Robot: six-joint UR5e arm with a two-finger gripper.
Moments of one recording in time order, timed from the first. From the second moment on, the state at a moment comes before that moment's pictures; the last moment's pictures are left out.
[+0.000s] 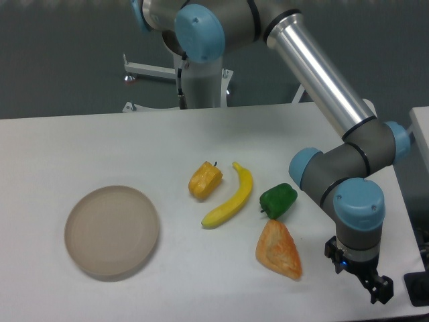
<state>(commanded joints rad) 2.34 -2.58 -0.65 -1.13 1.66 1.42</state>
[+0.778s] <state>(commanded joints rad) 2.34 -2.45 -0.80 -1.15 1.62 1.35</state>
